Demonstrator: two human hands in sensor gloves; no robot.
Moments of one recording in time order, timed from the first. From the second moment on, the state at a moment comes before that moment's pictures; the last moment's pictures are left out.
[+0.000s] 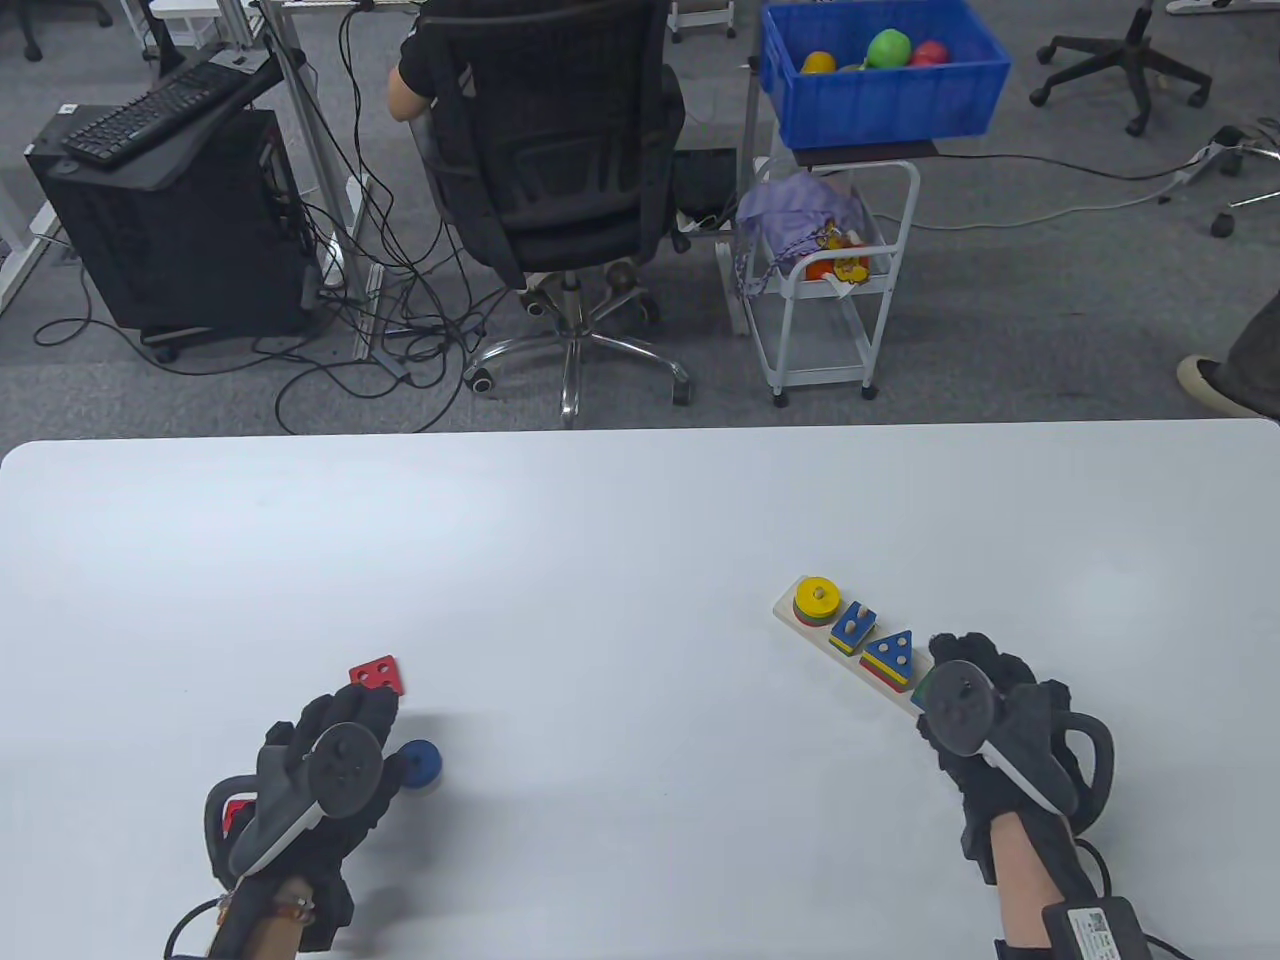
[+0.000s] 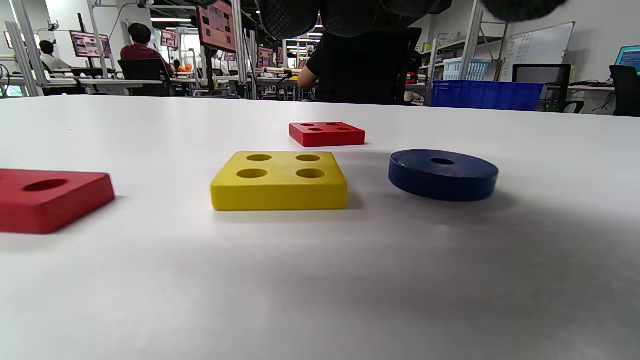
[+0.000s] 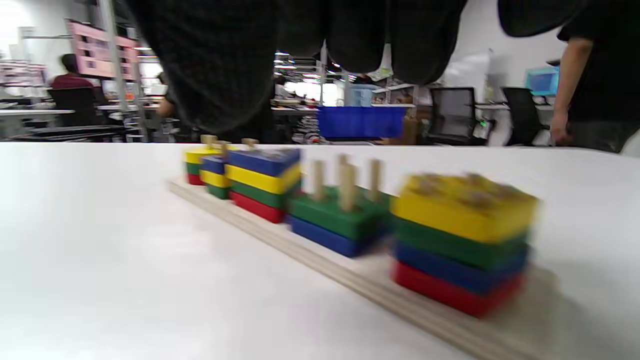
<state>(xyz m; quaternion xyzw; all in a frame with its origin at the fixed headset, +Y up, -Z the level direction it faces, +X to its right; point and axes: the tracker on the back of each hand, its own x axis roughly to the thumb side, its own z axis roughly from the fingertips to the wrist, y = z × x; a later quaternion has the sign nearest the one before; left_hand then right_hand) -0.302 -0.725 -0.287 -0.05 0.00 0.01 1.00 0.233 -0.695 -0.302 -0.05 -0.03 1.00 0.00</state>
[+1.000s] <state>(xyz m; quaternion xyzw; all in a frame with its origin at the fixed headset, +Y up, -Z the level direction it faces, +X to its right) -0.258 -0.755 -0.306 -0.12 0.01 -0.14 0.98 0.102 -0.730 -0.285 0.17 0.05 0.98 -0.03</state>
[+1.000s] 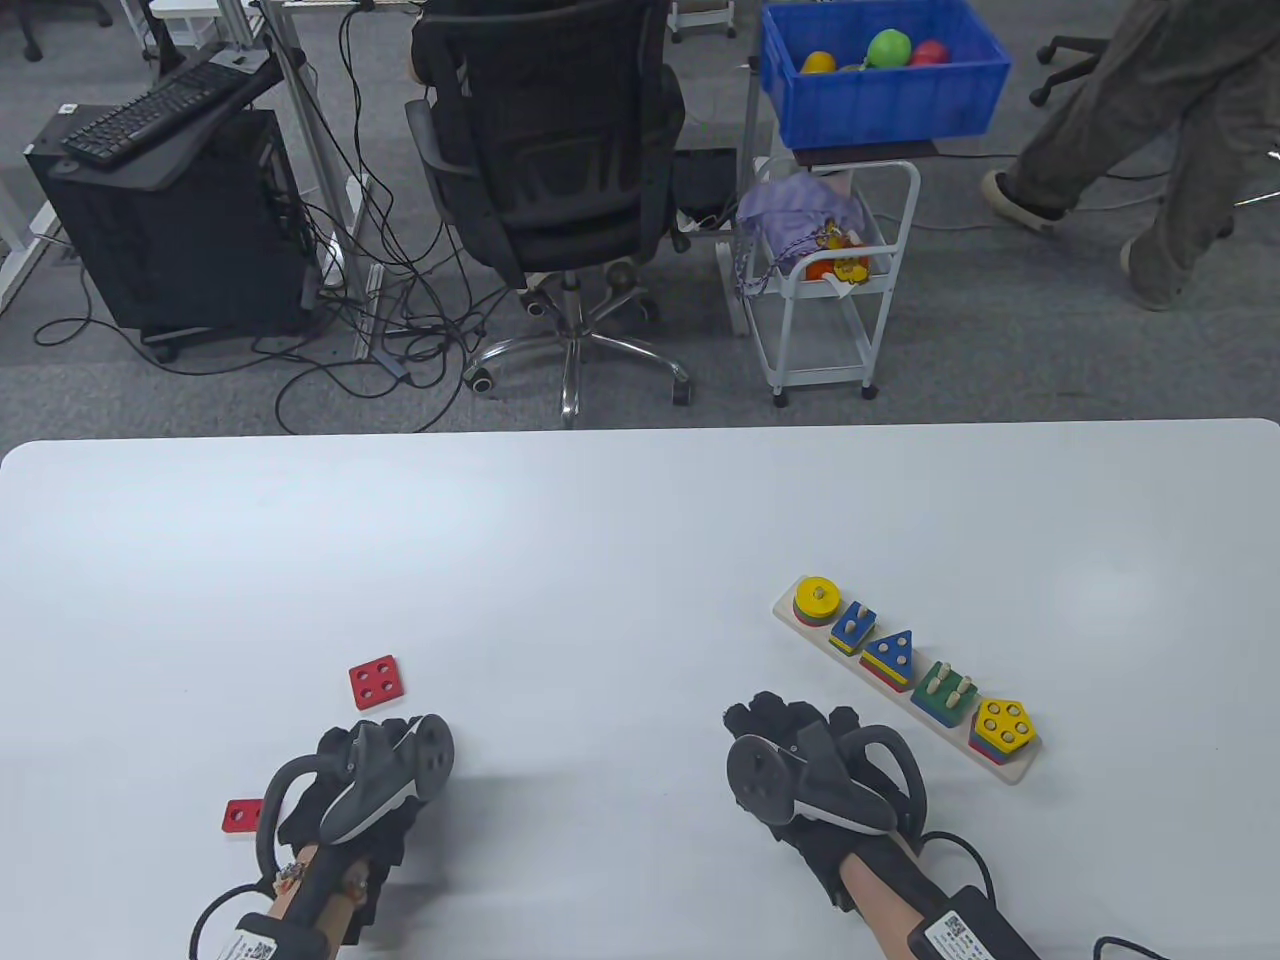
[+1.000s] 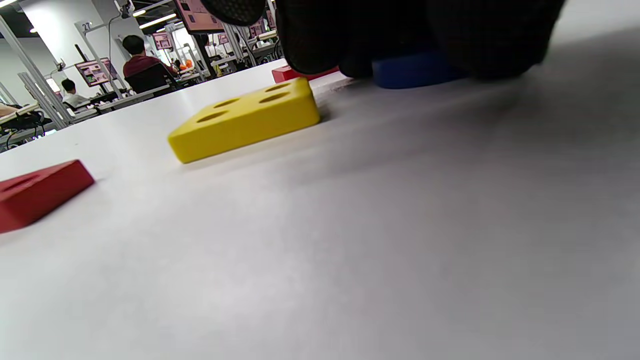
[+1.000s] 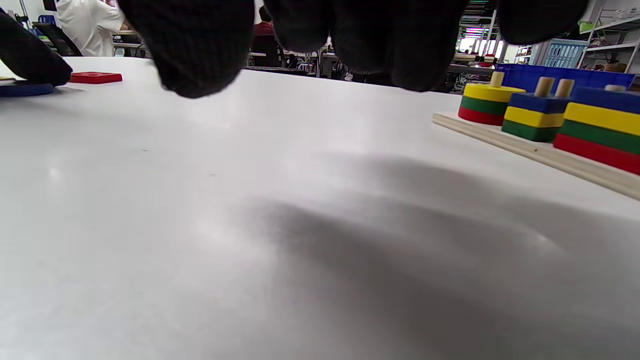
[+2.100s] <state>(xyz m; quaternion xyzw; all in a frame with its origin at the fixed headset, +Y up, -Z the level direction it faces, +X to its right) -0.177 -0.742 -0.270 -0.28 -0.16 0.59 0.74 0.034 -0.709 -0.236 0.31 -0.19 0.90 0.24</state>
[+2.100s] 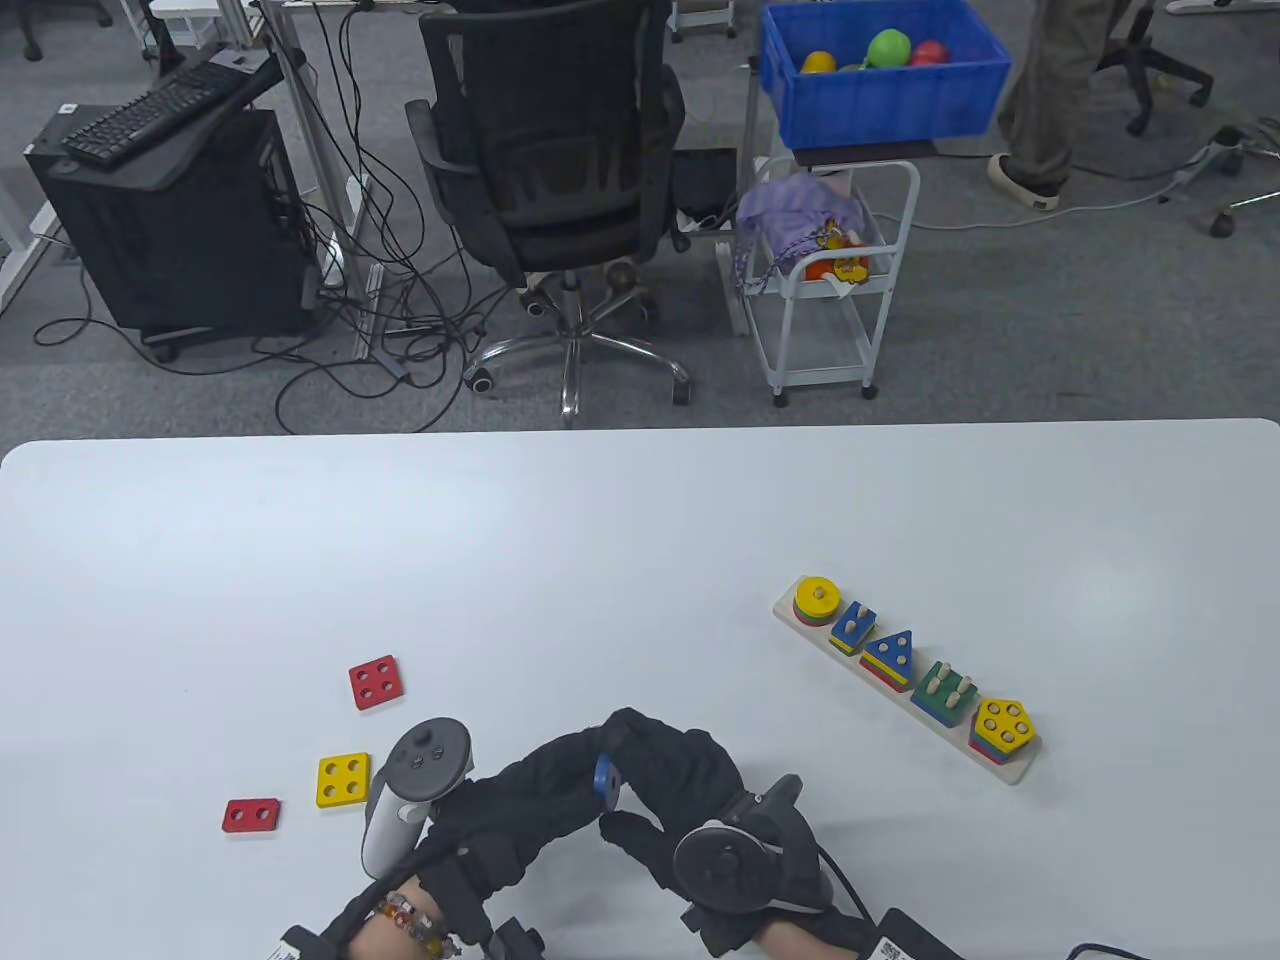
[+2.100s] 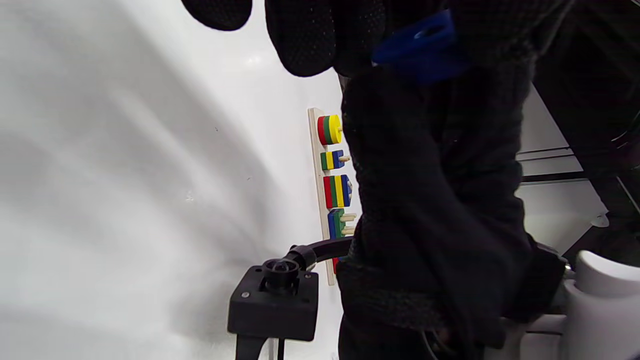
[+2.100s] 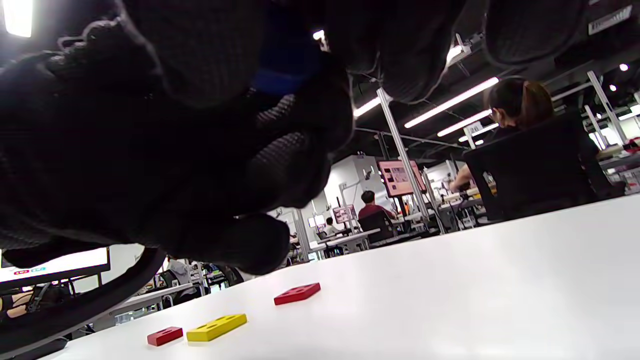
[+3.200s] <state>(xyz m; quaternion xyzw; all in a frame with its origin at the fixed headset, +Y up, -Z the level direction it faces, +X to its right) -0.294 -0.709 -0.286 -0.02 0.00 0.03 1.00 0.143 -0.666 -0.387 0.00 -0.06 1.00 0.01</state>
